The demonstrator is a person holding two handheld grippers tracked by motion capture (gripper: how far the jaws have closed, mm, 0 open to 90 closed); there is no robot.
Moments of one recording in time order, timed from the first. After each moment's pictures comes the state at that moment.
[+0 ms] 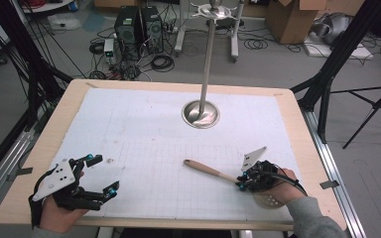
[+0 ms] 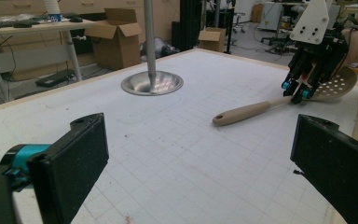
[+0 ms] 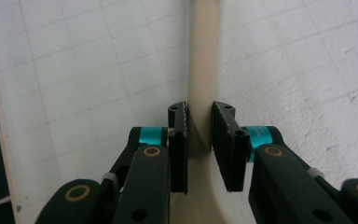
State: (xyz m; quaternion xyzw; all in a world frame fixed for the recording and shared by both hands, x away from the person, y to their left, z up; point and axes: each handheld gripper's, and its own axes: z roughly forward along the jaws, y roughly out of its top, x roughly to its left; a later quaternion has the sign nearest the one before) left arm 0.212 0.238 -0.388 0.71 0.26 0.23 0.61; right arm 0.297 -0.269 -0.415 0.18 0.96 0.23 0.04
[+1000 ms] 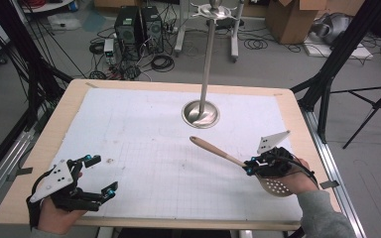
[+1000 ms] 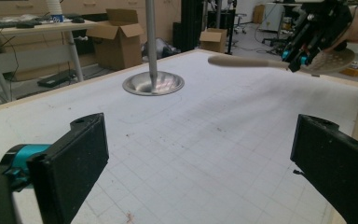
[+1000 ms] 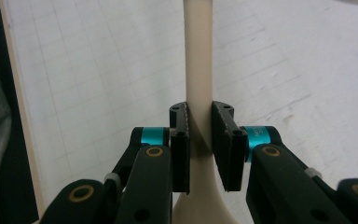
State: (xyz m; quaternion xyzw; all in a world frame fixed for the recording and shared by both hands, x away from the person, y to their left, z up) left arm 0.209 0.241 -0.388 0.71 0.27 0.23 0.61; right arm 0.309 -0.295 -0.367 0.22 0.92 0.32 0.06
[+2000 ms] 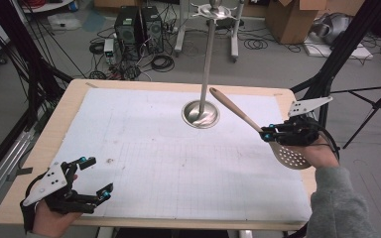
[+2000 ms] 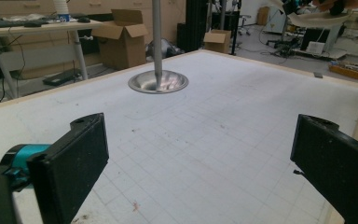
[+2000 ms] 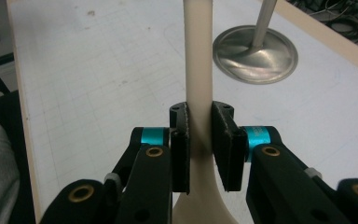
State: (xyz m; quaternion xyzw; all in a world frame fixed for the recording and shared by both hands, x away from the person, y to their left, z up) left arm 0.203 0.252 -0.389 0.71 0.27 0.23 0.61; right arm 0.343 -0.338 -0.290 0.25 0.87 0.42 0.09
